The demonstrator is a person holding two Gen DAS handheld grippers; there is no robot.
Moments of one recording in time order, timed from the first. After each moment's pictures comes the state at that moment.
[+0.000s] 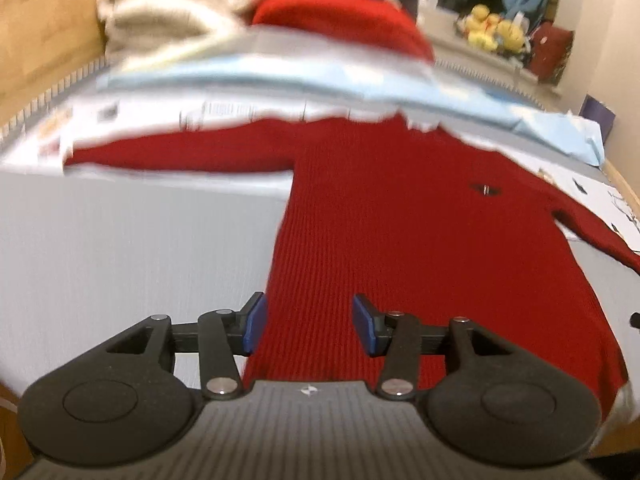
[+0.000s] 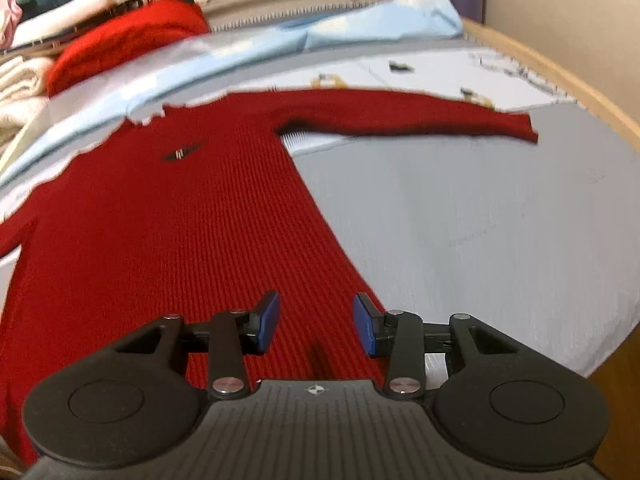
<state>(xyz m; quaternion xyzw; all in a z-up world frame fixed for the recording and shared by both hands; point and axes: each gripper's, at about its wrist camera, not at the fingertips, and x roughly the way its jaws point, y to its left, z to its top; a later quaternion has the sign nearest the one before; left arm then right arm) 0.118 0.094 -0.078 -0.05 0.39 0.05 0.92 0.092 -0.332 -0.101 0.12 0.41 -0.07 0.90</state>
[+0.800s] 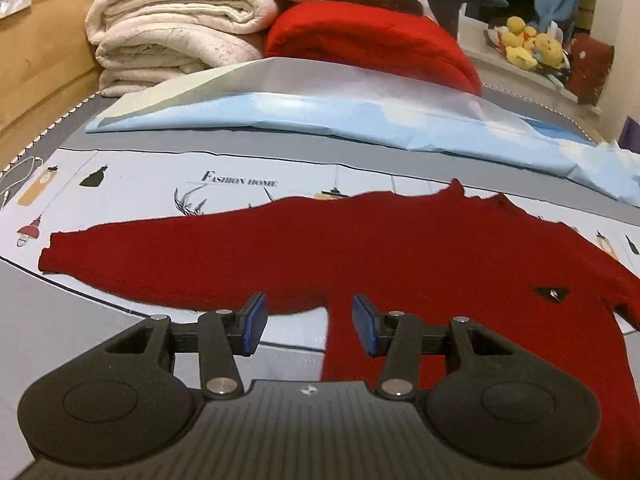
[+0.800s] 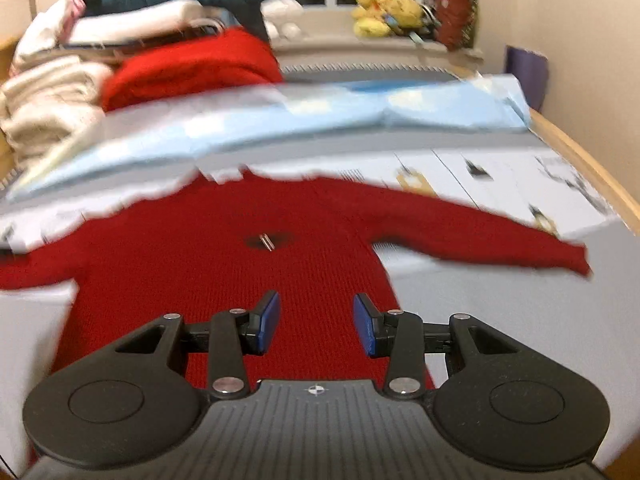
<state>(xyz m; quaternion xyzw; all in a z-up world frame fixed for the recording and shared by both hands) 0.327 0.138 -0.060 -0.05 0.39 0.08 0.91 0.198 -0.246 0.007 0.06 0.36 0.01 0.93</state>
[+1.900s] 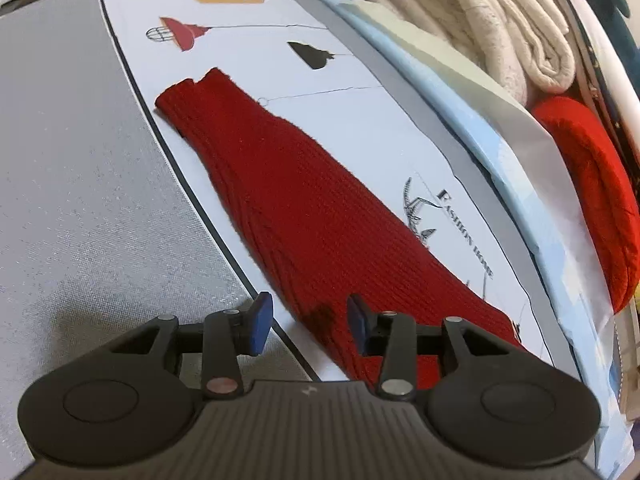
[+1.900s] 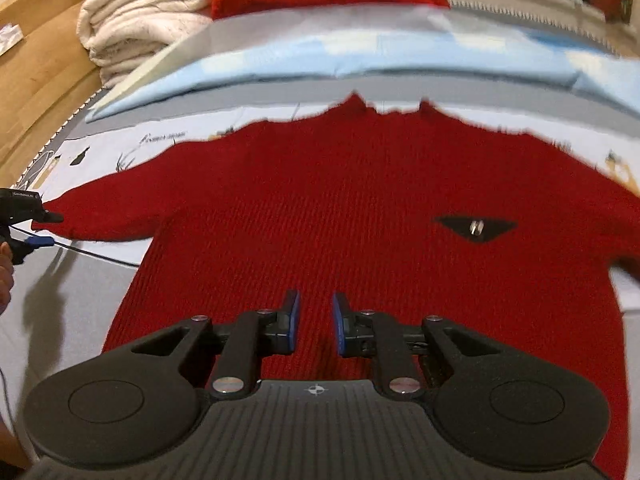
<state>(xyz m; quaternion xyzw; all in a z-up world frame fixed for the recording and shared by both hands) 0.356 0.378 -0.166 -0.40 0.38 0.27 0.79 0.306 -0.121 -0.101 0.05 0.47 0.19 0.86</state>
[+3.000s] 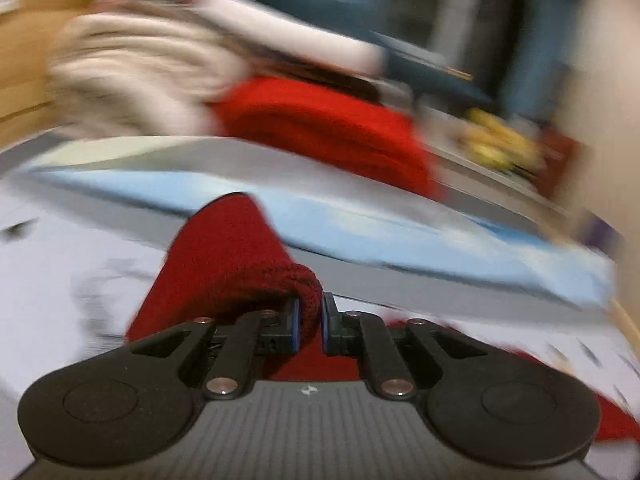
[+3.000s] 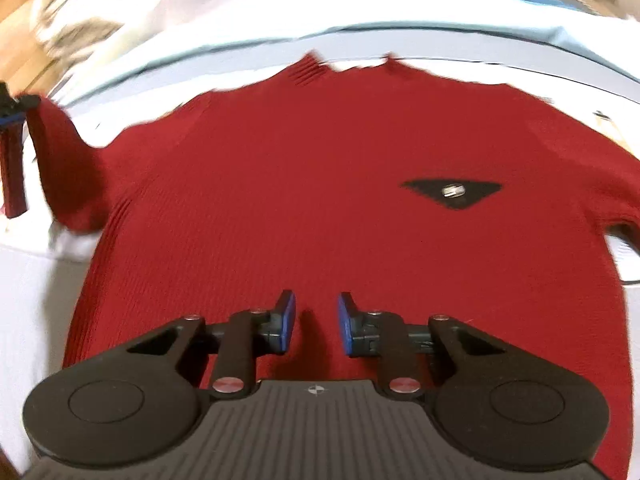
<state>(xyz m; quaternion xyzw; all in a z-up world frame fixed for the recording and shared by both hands) 0.412 0.100 -0.052 -0.12 0.27 -0.02 0.96 0.332 -0.146 -0.122 0.07 0.50 0.11 0.86</state>
